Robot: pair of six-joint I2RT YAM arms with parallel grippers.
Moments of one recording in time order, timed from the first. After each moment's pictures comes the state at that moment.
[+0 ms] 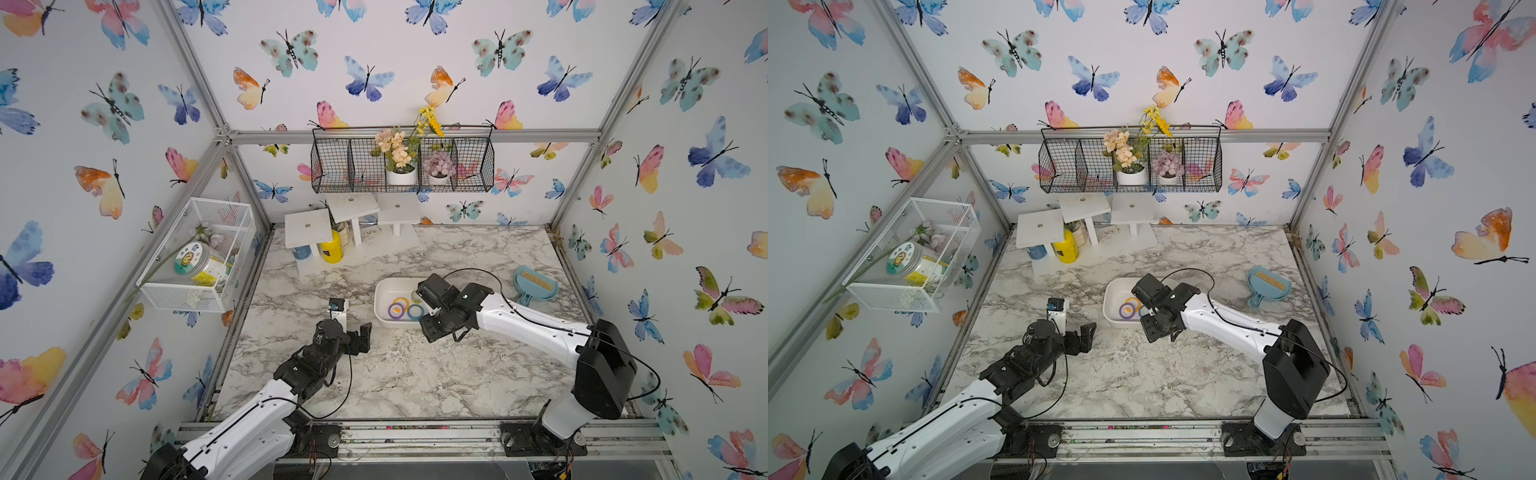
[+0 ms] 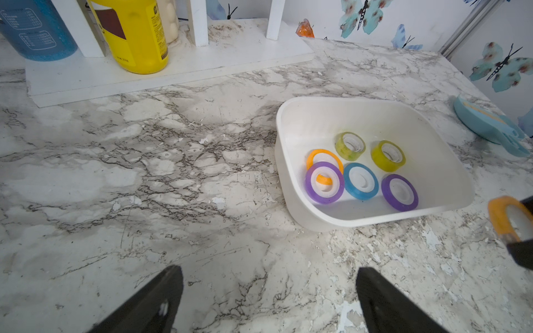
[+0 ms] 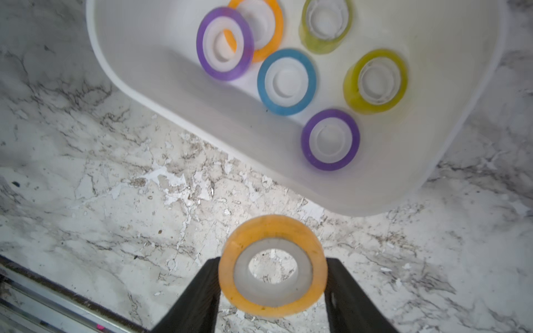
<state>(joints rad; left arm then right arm) -0.59 0.82 0.33 -0.04 -0.19 -0.35 0.88 1.65 1.31 -0.88 0.10 0.34</state>
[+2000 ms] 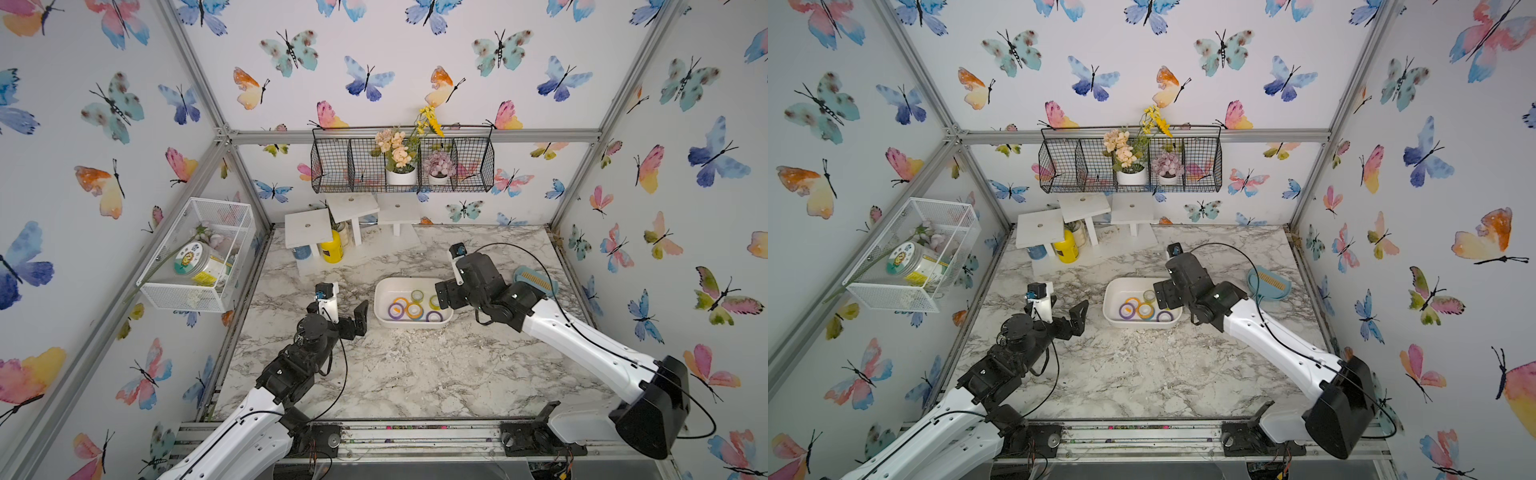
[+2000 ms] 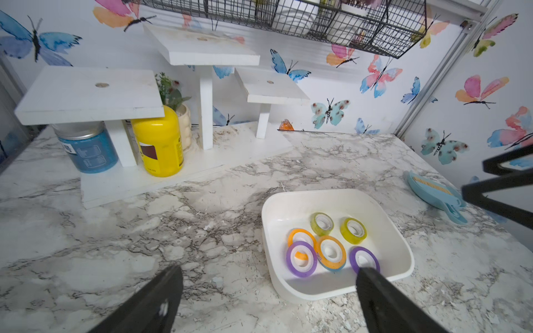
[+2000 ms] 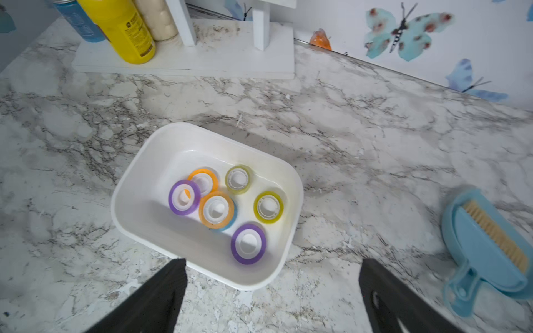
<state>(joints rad) -0.59 0.66 0.47 -0.05 -0.26 -0.26 0.76 1.29 1.09 -0.54 0.36 0.23</state>
